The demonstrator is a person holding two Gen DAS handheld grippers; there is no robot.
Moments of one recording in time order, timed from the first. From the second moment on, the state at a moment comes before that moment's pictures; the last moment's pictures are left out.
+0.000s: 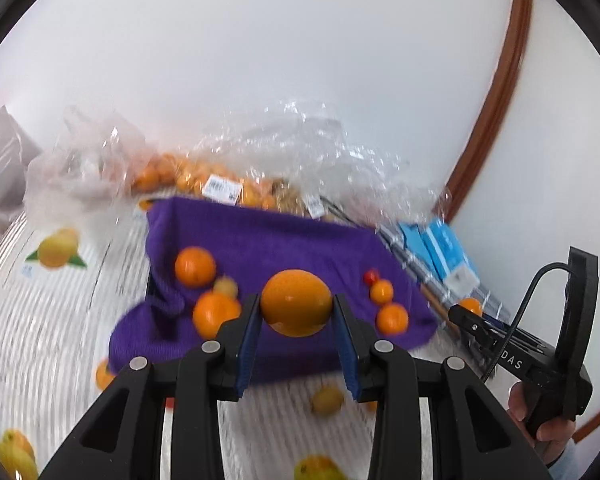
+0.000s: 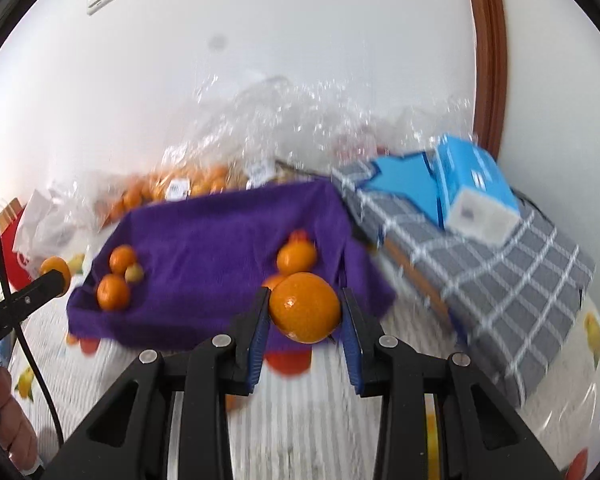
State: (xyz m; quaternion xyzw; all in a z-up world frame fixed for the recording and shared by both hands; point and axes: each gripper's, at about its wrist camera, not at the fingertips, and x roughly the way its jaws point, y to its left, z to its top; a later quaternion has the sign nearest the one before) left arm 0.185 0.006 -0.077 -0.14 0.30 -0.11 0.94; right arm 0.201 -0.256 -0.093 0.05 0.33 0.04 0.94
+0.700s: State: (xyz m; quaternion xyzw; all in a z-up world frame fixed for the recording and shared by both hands) left arm 0.242 -0.023 -0.129 -0.14 0.32 -0.09 0.93; right arm 0.280 -0.268 -0.143 0.08 0.37 0.05 0.92
